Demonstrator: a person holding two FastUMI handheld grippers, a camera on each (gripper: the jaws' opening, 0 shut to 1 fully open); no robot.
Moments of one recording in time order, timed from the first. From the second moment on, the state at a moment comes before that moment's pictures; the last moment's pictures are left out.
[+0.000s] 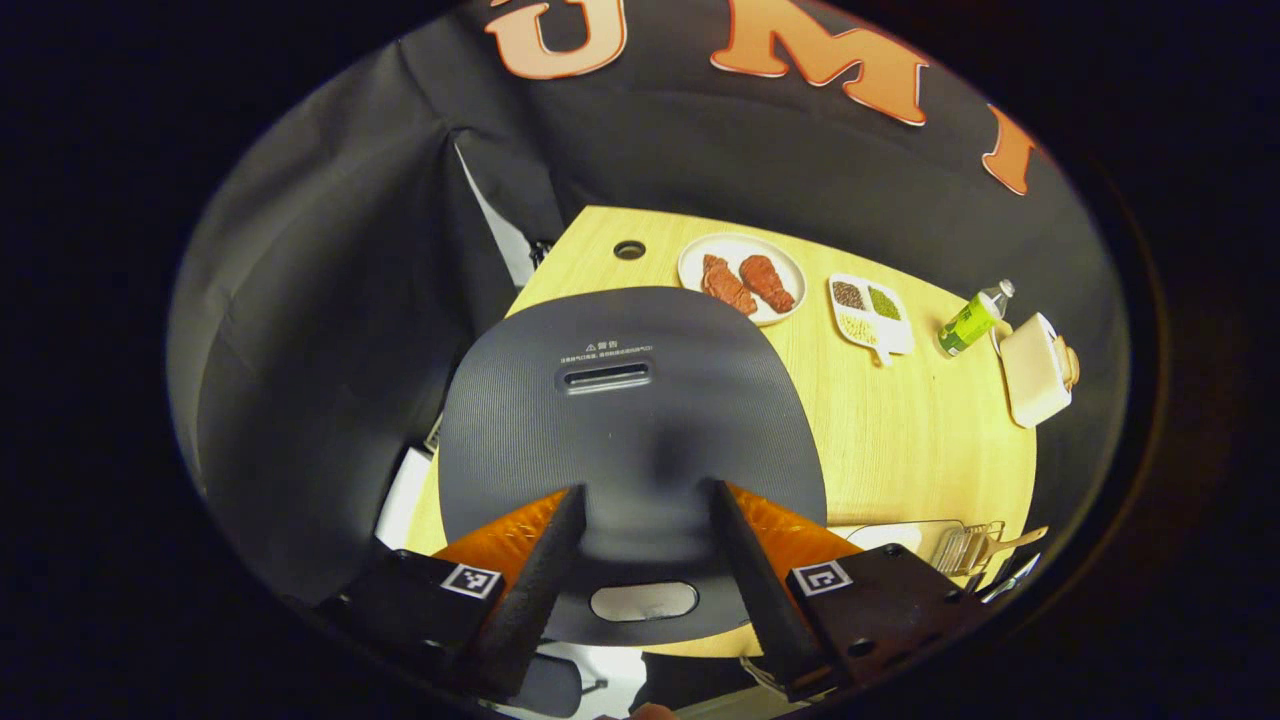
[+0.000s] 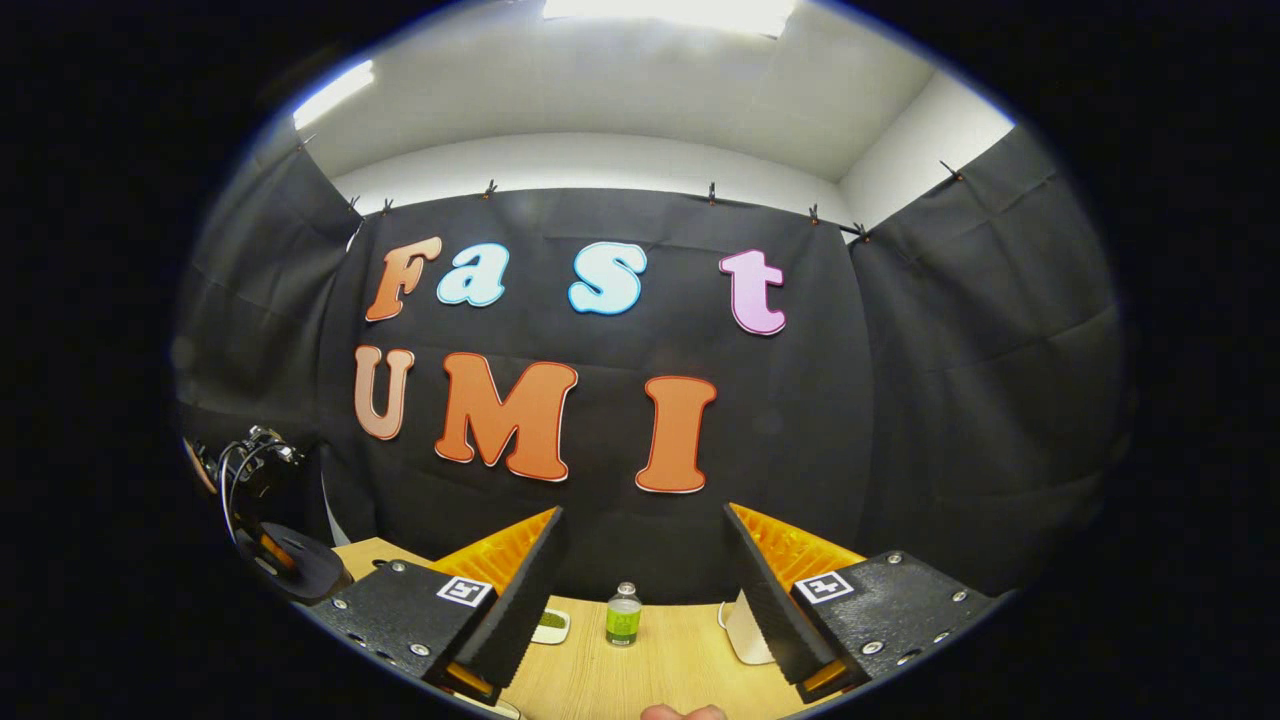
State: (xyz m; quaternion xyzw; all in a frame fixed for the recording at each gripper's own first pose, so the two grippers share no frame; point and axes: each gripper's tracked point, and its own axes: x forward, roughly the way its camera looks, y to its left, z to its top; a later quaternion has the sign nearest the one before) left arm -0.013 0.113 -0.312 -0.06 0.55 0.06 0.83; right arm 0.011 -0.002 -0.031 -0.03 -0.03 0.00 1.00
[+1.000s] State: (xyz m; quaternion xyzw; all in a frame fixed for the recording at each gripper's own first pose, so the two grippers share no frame) left arm 0.032 0.077 -0.072 -0.03 0.09 0.06 0.99; right arm 0.018 0.042 -0.030 -0.02 -0.01 0.06 1.00
